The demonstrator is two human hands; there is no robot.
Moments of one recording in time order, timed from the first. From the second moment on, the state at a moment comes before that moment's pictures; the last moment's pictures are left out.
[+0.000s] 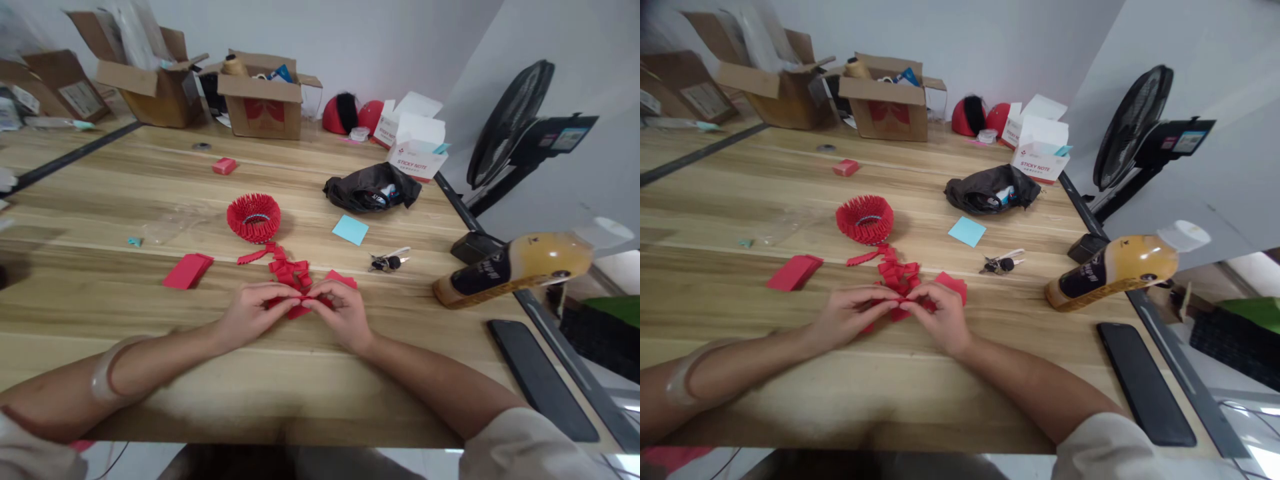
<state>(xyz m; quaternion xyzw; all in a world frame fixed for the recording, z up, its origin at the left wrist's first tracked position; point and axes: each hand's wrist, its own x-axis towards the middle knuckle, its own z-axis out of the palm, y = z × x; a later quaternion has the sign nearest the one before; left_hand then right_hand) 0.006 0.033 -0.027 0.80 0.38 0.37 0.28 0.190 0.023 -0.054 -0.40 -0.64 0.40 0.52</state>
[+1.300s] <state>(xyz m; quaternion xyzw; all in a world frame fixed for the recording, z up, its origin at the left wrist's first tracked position) 0.008 0.032 -0.022 0.81 0.35 0.40 0.25 0.189 0.024 -0.054 -0.39 -0.63 0.41 0.53</state>
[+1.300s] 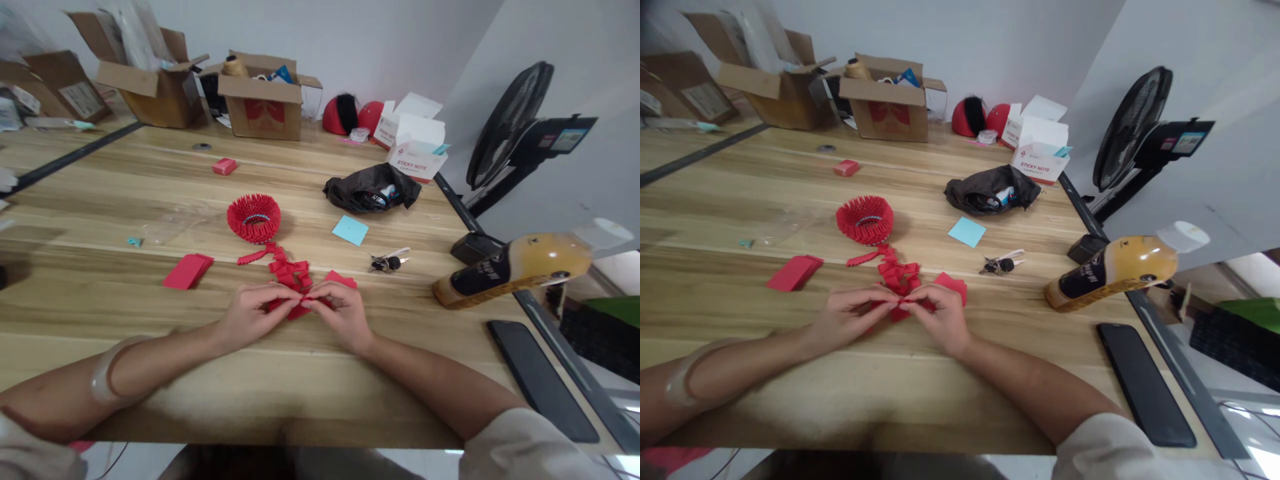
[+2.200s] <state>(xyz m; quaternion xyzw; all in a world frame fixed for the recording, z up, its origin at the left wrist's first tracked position) 0.005 0.033 -0.032 0.79 0.37 0.41 0.27 0.190 0.024 -0.053 -0.39 -0.63 0.41 0.53</state>
